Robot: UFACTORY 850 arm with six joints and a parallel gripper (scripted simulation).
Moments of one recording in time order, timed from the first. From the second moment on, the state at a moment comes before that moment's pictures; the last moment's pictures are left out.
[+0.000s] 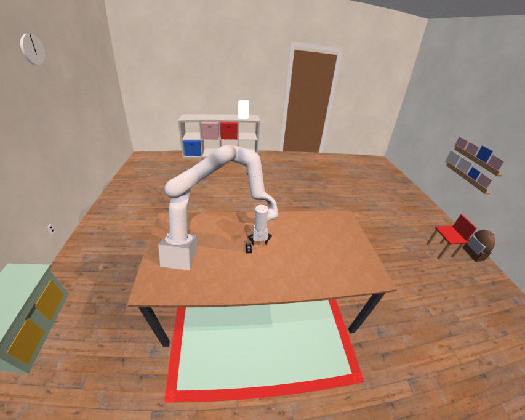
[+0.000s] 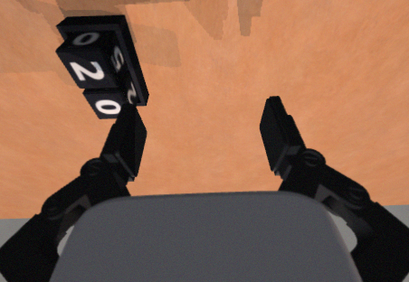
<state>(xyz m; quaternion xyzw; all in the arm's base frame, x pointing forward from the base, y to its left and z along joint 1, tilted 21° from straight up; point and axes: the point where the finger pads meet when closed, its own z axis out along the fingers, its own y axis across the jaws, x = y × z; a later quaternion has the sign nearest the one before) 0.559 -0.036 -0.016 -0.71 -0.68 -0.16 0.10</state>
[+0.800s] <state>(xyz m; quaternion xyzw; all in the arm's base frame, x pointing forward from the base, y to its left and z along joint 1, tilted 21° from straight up) 0.556 -0.069 -0.027 -0.82 -0.54 -0.14 0.13</state>
